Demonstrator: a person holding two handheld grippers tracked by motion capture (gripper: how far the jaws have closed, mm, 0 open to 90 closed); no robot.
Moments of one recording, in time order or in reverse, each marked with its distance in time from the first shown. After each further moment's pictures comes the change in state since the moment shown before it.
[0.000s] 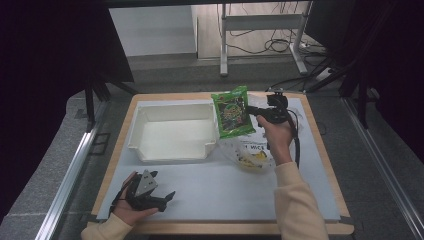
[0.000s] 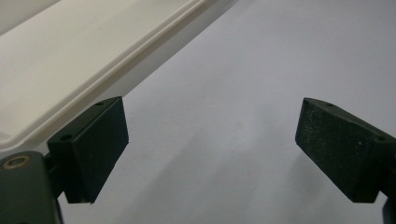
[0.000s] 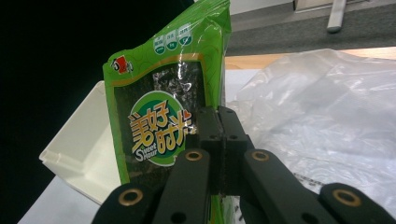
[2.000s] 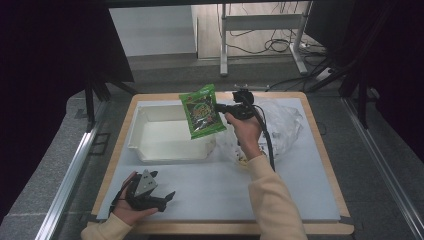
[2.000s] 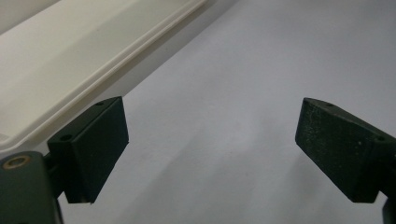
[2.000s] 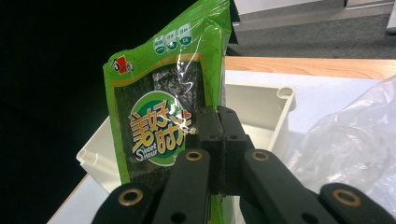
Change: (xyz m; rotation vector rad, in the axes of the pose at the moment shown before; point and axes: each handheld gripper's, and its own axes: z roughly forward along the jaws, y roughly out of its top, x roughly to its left) left arm 0.001 0.000 0.000 -0.003 -0.010 -0.001; right arm 0.061 0.003 0.060 0.032 0.112 -0.056
